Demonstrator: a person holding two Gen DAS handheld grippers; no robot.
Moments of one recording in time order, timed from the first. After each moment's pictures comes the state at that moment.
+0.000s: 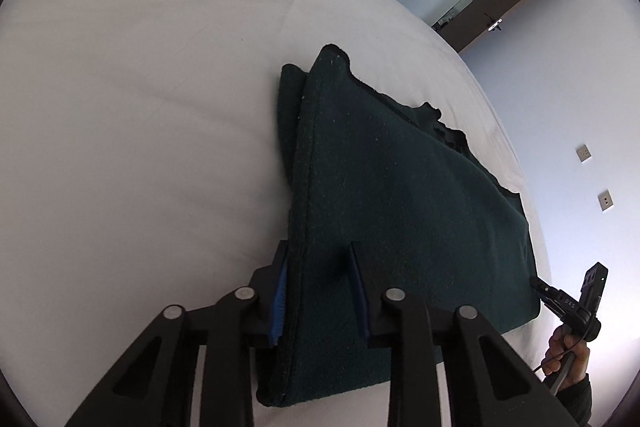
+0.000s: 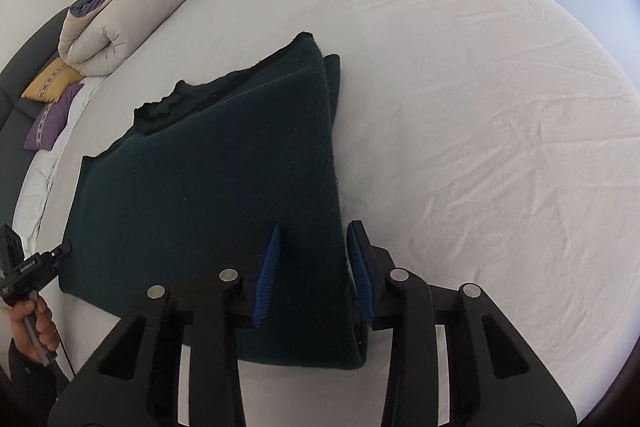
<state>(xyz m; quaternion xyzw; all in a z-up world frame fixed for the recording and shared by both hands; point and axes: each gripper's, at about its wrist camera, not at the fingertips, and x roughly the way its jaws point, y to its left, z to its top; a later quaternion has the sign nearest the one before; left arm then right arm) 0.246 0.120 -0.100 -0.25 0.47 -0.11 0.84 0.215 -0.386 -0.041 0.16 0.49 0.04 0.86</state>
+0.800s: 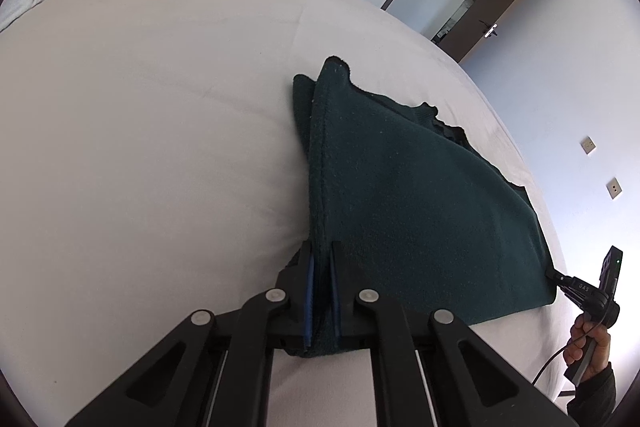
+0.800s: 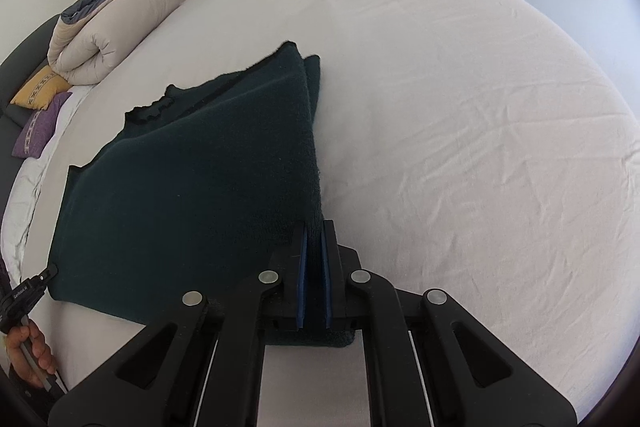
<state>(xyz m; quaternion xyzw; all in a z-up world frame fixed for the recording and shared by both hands) 0.210 0.117 -0.086 -0.21 0.43 -0.09 0.87 0.179 -0.393 -0.027 0.16 0.46 0.00 0.87</state>
